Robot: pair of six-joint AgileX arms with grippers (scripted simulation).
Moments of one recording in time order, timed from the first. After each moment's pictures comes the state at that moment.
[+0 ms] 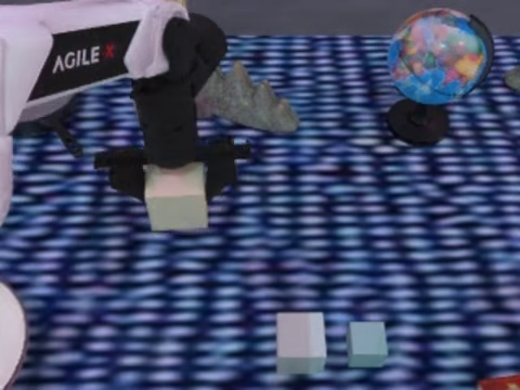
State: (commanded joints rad) left arm -0.43 2.22 1.72 -1.08 0.00 -0.49; right arm 0.01 0.00 0.00 0.00 0.00 0.00
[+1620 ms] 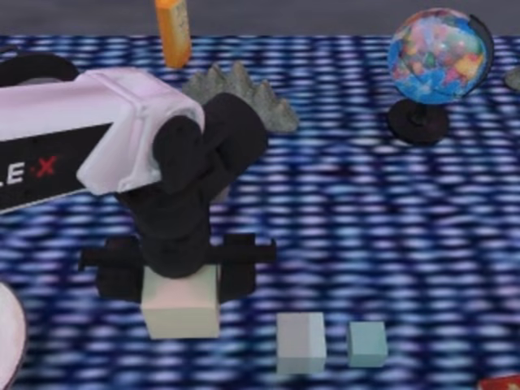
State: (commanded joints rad) left arm -0.72 1.71 1.18 -1.05 0.00 -0.72; right arm 0.01 0.00 0.00 0.00 0.00 0.00
